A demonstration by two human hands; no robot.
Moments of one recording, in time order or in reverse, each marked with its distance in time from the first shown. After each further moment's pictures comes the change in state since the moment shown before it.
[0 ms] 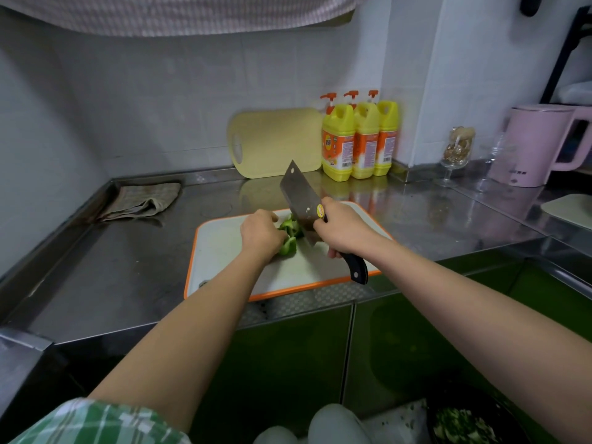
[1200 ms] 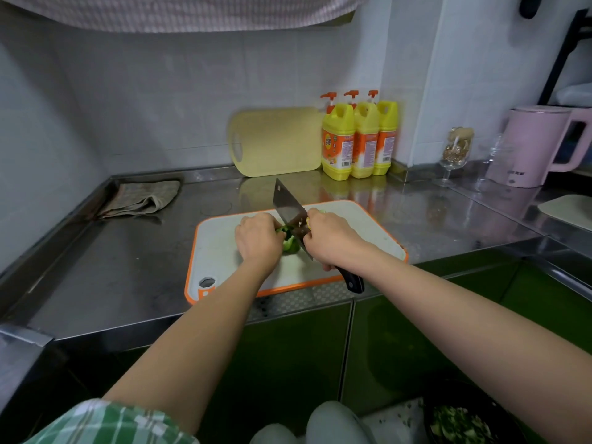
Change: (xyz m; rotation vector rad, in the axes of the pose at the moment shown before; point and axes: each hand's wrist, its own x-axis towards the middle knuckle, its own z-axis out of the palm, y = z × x) left_hand -0.012 -0.008 0.010 0.144 0.177 0.089; right_hand -0.013 -0.021 0.016 -0.284 -0.045 0.043
